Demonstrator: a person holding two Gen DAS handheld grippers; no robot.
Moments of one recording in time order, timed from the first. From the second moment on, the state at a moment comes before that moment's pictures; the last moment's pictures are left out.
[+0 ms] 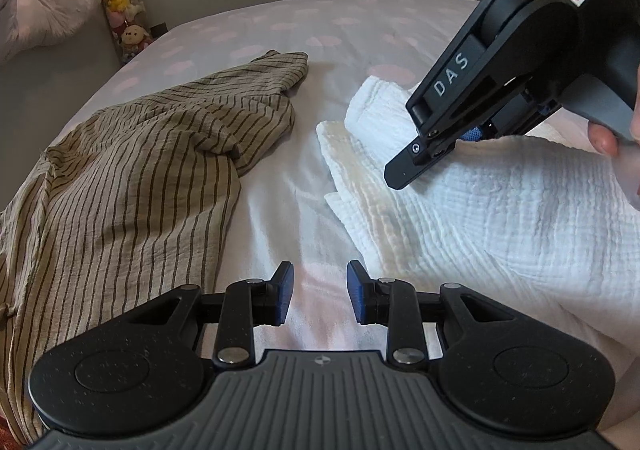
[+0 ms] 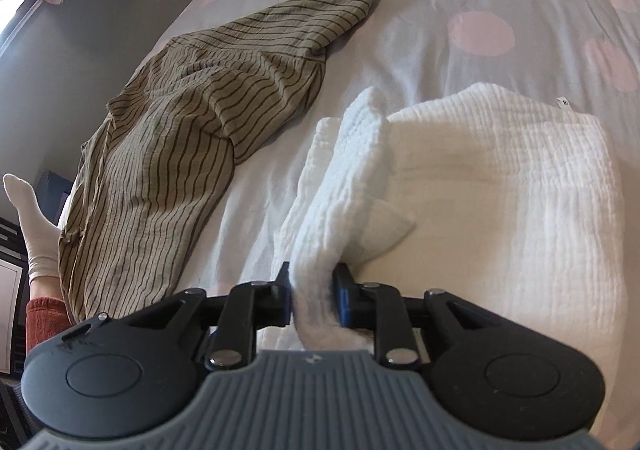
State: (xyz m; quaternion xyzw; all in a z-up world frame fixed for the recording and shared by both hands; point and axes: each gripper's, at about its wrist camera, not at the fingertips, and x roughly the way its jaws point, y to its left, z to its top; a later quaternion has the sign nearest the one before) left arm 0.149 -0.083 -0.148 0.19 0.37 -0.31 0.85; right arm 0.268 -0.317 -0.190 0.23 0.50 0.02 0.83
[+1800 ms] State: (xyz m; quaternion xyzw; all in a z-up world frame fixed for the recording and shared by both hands) left arm 0.078 -0.023 -0.110 0.11 0.43 -0.25 0.86; right arm 0.047 -0.259 -0.173 0.09 0.39 0.17 0.90
